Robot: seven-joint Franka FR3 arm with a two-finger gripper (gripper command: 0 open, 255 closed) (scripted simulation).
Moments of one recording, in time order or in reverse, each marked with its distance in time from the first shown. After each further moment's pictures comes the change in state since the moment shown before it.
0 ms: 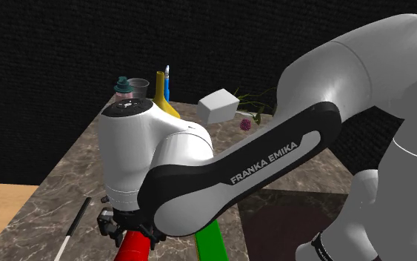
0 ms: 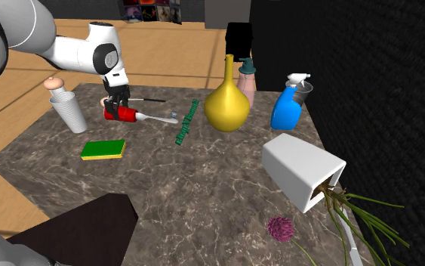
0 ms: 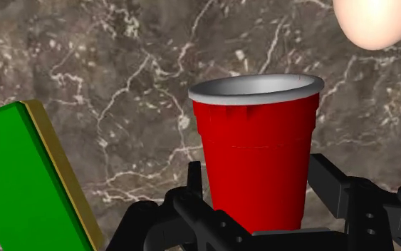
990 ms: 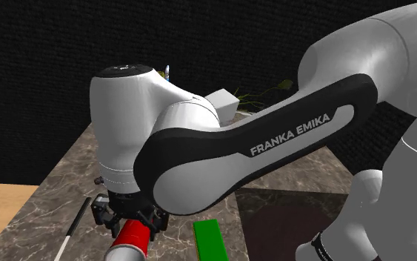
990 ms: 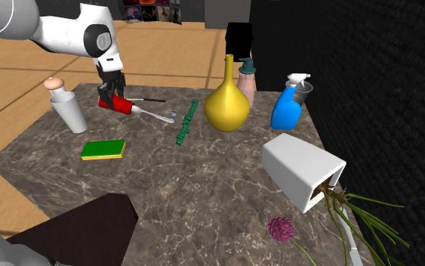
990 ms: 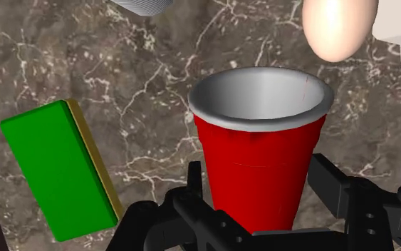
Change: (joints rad) arm -0.006 -0.066 0.011 0.061 0.031 -0.120 -0.010
